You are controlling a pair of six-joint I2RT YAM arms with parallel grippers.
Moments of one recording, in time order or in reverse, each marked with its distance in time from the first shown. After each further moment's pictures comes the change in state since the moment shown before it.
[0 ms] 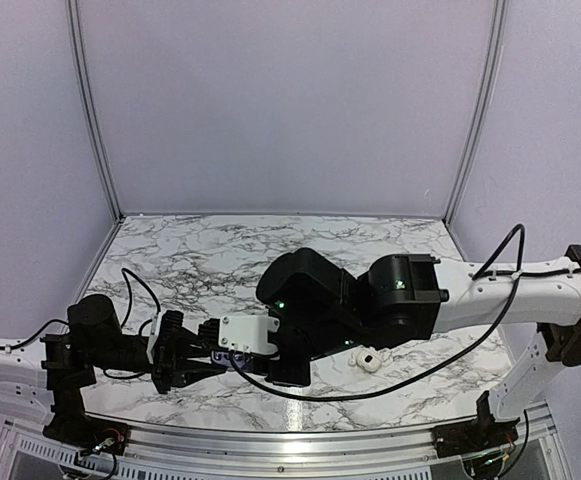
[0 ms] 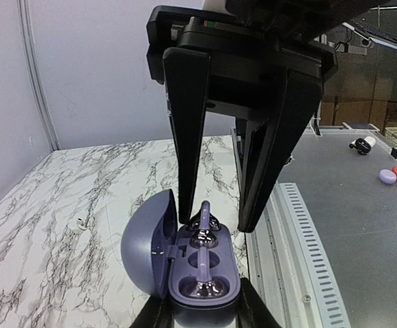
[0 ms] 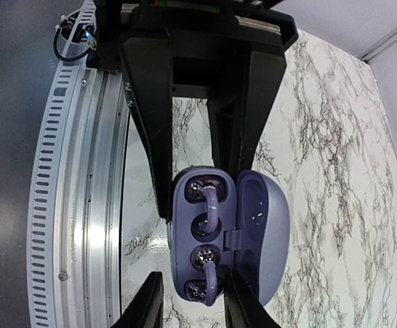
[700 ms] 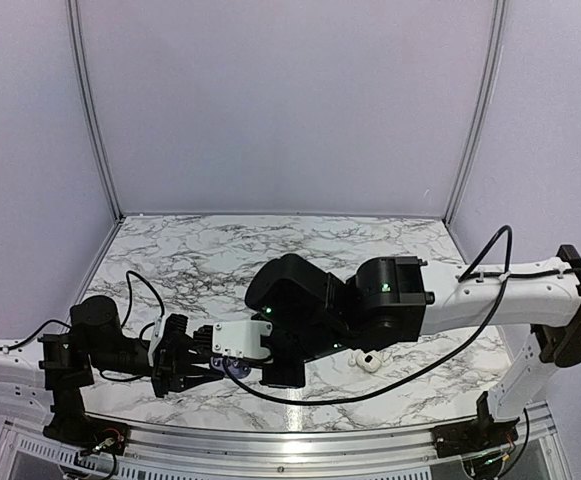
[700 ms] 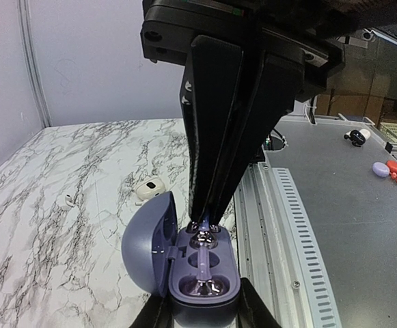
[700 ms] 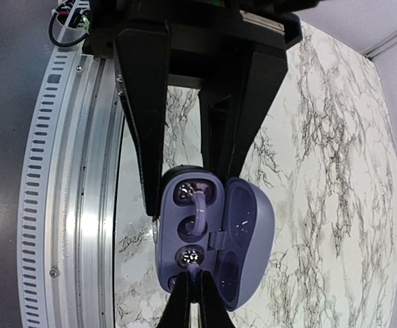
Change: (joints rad) left arm 0.001 -0.023 0.005 -0.093 0.010 -0.028; right arm 0.005 0.046 0.031 -0.025 0.011 -0.031
